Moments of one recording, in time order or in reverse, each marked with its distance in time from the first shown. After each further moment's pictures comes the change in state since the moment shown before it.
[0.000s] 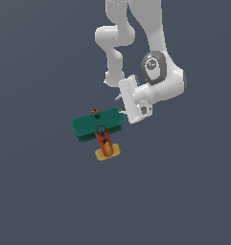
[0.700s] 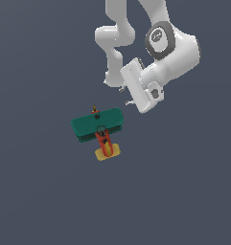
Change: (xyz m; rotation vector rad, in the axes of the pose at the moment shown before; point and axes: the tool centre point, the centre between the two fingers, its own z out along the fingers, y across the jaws) arm -0.031 -0.023 -0.060 -0.162 0.011 -0.043
